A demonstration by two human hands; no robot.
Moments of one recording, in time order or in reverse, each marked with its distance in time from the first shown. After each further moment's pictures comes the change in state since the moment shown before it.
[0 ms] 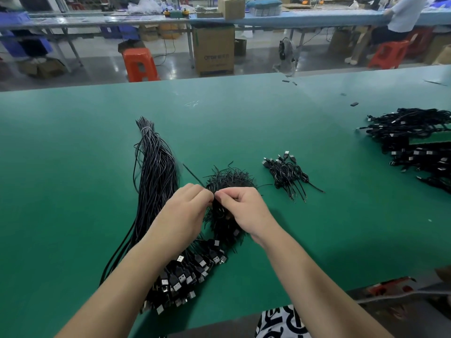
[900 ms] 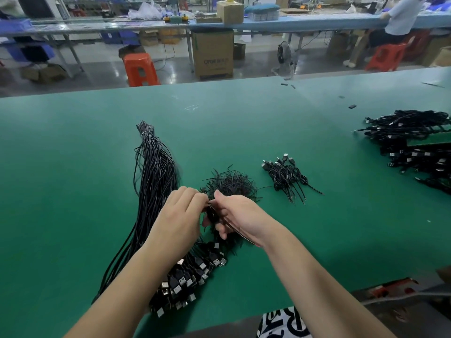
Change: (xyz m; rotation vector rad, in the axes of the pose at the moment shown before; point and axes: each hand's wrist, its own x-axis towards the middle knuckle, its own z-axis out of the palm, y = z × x) left_hand -0.009 -0.007 0.011 0.181 0.133 0.047; right_hand -0.003 -0.013 0.001 0.275 -0.360 0.226
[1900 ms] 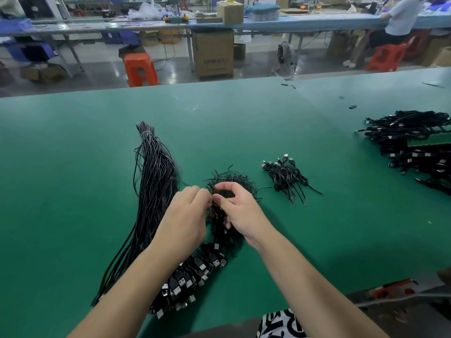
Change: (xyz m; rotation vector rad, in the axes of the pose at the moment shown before) left_hand 0.013 0.019 -0.010 -0.129 -0.119 -0.212; right_hand 0.010 0.013 0.000 -0.116 0.319 -0.190
